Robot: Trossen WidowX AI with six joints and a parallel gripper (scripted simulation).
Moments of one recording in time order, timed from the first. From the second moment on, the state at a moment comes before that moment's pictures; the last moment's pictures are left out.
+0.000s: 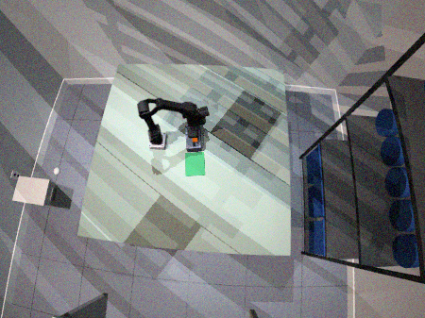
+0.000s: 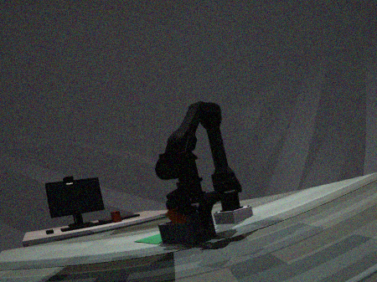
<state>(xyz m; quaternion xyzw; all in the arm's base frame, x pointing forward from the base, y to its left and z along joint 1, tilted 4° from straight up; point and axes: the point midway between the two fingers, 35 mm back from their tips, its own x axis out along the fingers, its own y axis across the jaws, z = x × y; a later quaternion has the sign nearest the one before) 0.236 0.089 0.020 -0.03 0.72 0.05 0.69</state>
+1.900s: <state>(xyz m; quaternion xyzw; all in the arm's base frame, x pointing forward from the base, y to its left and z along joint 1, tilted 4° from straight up) 0.243 0.088 0.125 -0.03 0.72 0.05 0.69</state>
